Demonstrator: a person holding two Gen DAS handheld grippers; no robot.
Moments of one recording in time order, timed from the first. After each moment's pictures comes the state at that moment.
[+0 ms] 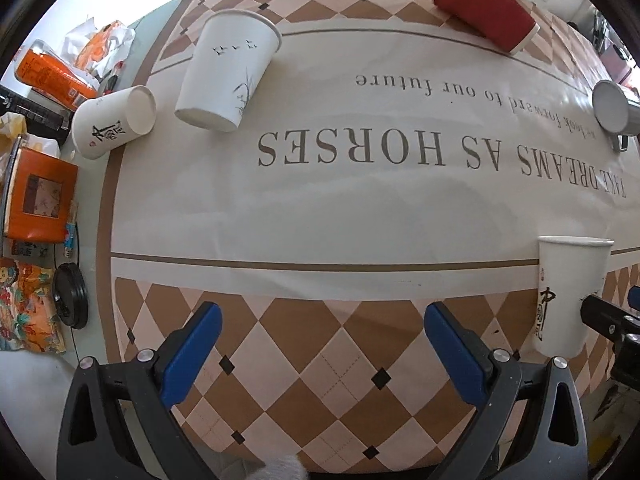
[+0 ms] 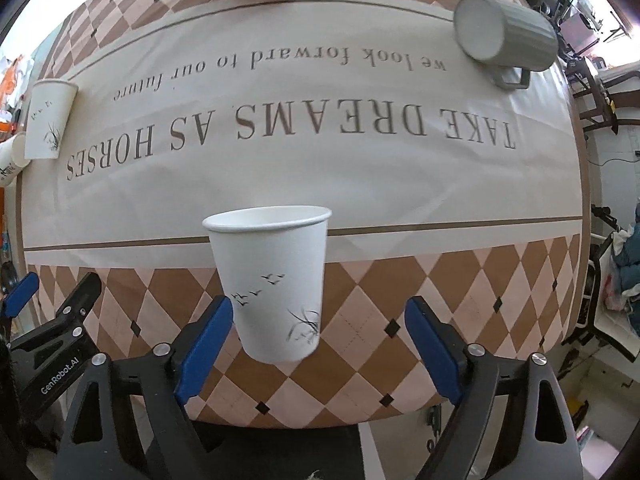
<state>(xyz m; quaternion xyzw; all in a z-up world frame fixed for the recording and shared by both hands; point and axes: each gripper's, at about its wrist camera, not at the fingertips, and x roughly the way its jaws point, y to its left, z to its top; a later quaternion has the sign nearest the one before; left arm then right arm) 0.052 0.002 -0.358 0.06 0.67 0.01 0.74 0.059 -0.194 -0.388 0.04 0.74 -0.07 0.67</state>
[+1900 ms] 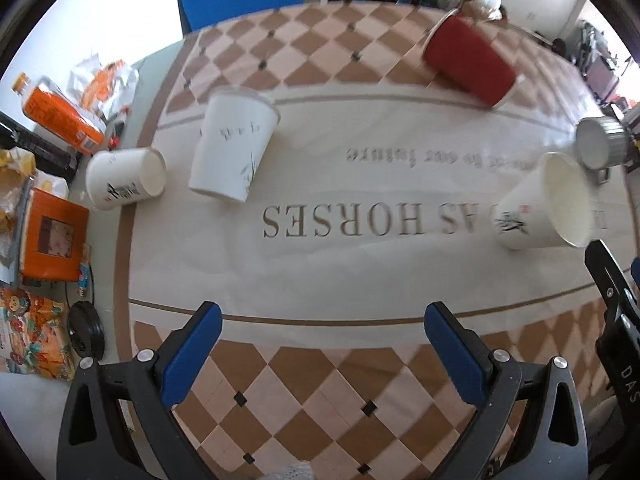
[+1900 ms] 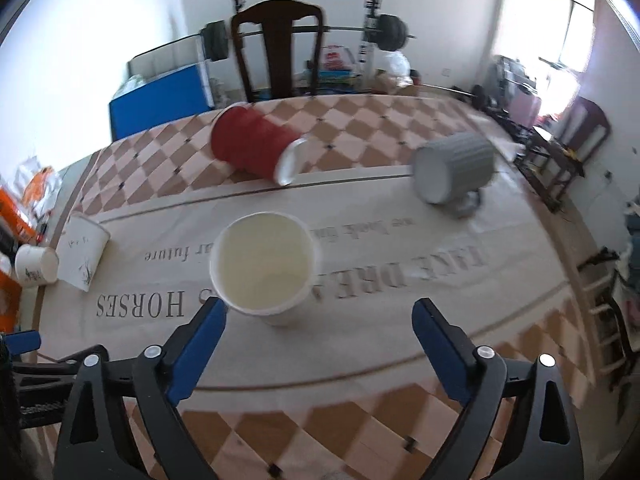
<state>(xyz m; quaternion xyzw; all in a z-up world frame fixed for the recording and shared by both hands) 0.070 0.003 -0.300 0.06 0.62 0.00 0.78 0.046 -0.195 -0.325 0.06 0.47 -0.14 0.87</state>
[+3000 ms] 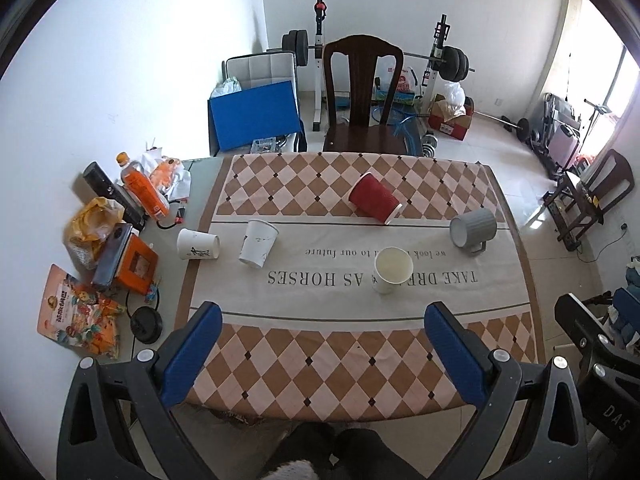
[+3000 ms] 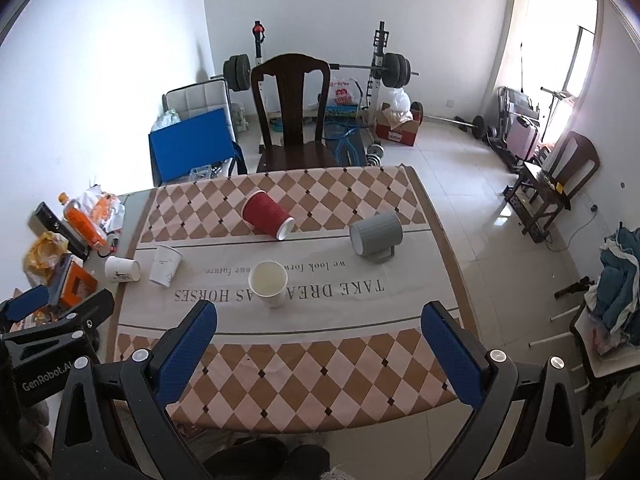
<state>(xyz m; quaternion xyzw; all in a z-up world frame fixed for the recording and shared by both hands) -0.049 -0.042 -0.038 0.02 0.49 -0.01 0.87 -0.084 -0.231 -0.045 0.04 0.45 -0.09 0.89</state>
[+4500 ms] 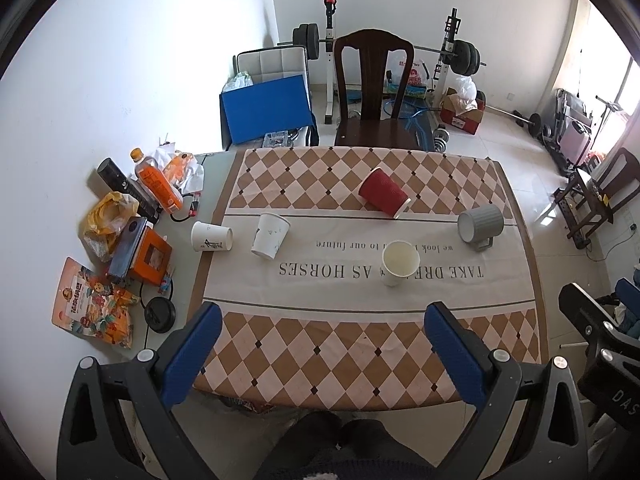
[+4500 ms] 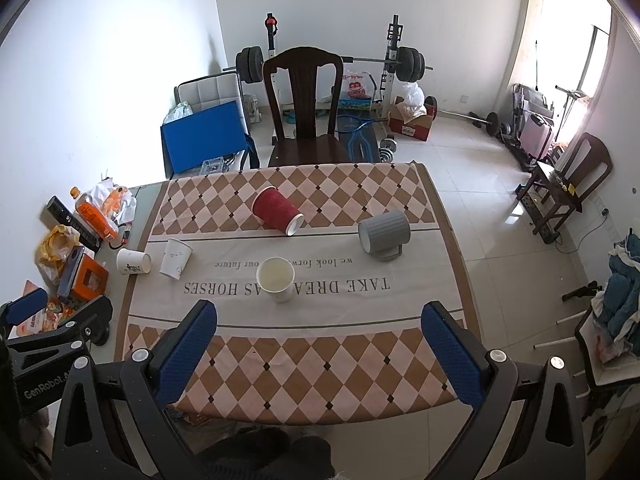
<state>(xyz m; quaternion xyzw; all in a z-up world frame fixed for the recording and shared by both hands) -0.052 -0.038 -0.031 0.03 0.50 0.00 0.86 -0.091 -0.241 -0.035 0.04 0.46 -0.07 0.88</state>
